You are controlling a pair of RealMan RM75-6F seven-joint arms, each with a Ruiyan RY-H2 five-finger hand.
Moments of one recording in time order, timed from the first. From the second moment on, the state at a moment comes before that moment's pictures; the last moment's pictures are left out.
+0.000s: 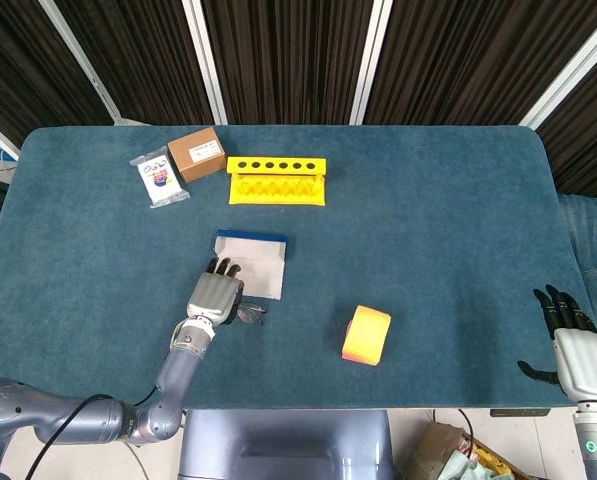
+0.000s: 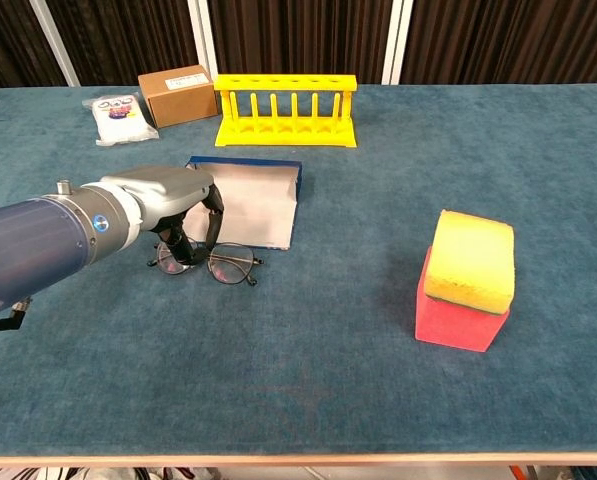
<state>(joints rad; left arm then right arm) -0.92 -1.75 -0.16 -1.55 0.54 1.13 0.83 0.09 -1.08 0.08 -1.70 -1.36 1.39 -0.12</state>
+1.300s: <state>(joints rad) -0.99 -1.76 -0.29 -1.55 0.45 1.21 0.95 0.09 -1.08 0.08 -1.71 -1.35 1.39 -0.11</state>
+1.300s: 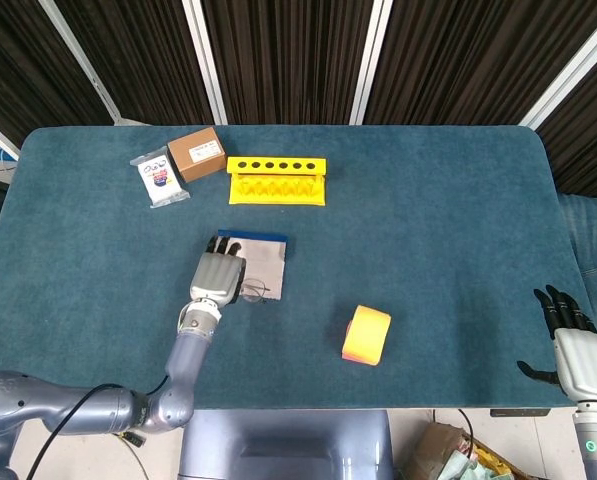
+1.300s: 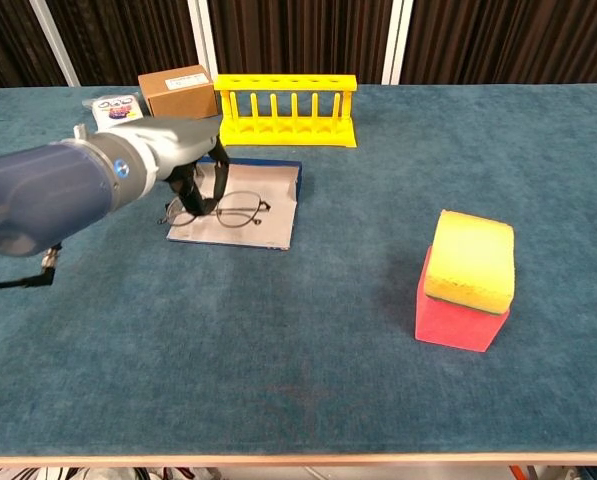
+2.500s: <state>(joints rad) -1.17 -2.02 -0.43 -0.97 0.35 1.03 0.99 0.09 -1.08 0.08 -1.71 -1.34 1.38 -0.10</state>
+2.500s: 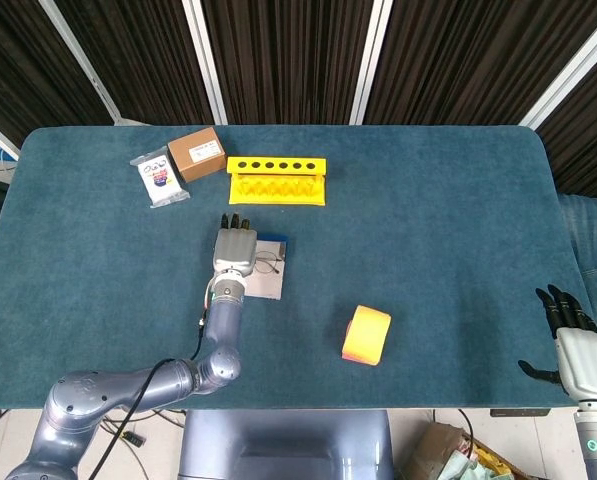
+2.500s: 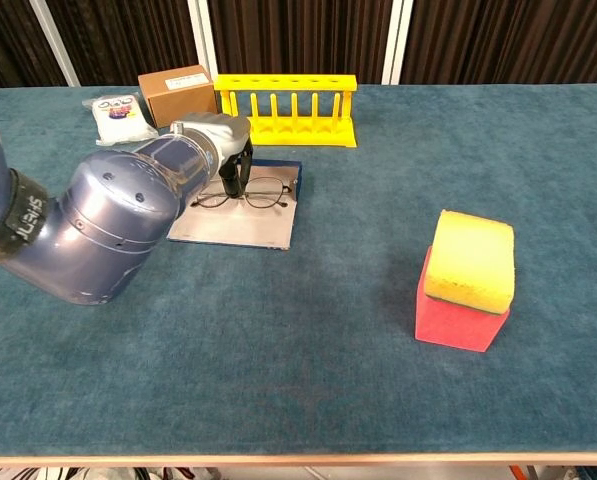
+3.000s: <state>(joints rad) -1.21 -2.08 -0.47 -0.85 0.36 1.01 0.99 0.09 -1.08 0.09 -1.71 -1.33 1.38 -0.10</state>
